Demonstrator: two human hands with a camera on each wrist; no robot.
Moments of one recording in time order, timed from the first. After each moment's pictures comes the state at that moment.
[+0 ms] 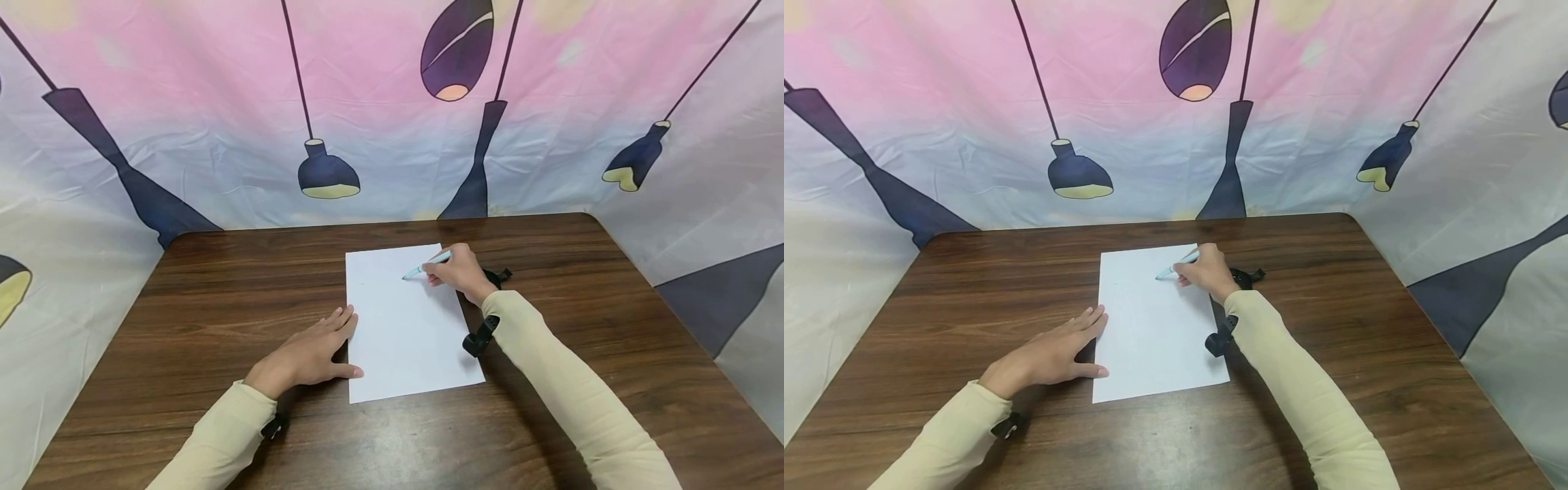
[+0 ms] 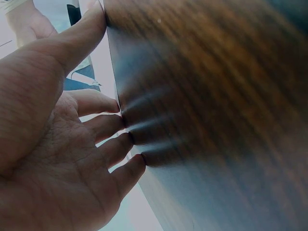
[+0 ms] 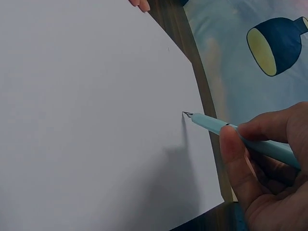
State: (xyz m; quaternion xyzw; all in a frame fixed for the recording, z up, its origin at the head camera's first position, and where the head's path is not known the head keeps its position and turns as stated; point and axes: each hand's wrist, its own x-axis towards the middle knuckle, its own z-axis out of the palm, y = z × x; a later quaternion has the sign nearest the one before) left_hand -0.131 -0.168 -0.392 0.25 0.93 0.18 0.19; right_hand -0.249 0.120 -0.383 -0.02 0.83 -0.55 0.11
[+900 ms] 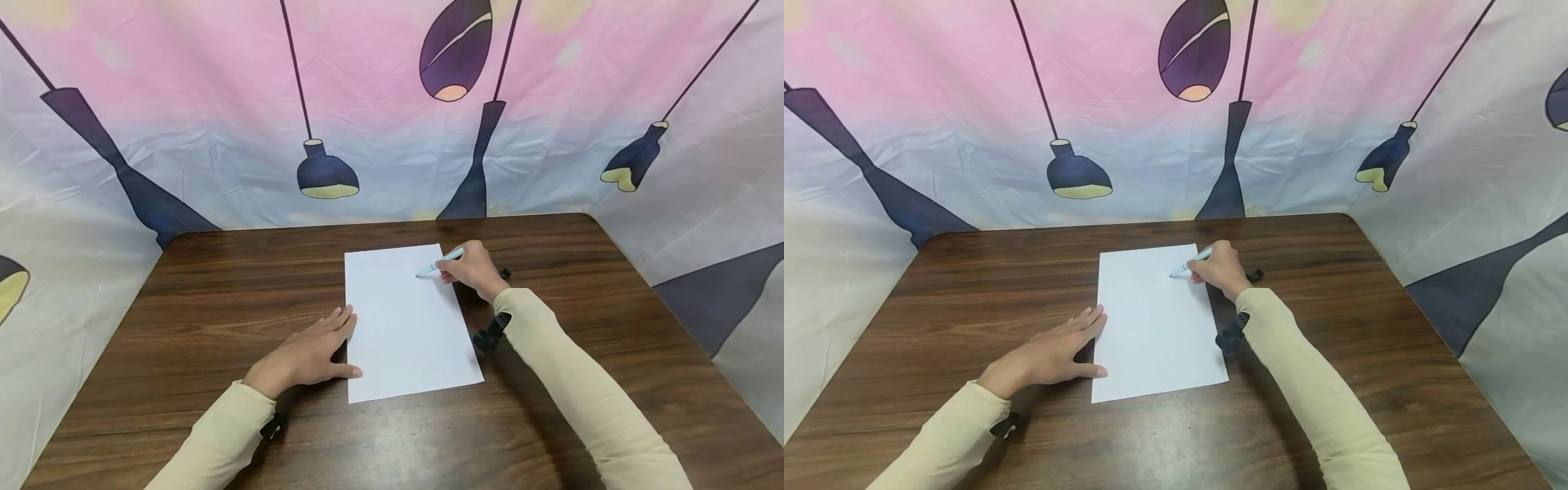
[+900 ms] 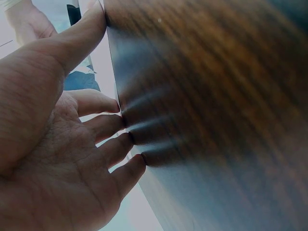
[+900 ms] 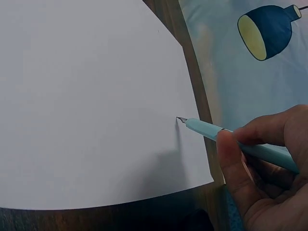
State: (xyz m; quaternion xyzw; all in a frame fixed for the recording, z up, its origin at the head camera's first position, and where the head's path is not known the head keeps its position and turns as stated) left_hand -0.131 -0.169 -0.393 0.26 0.93 0.18 0.19; right_hand -0.251 0.141 -0.376 0.01 0.84 -0.53 0.10
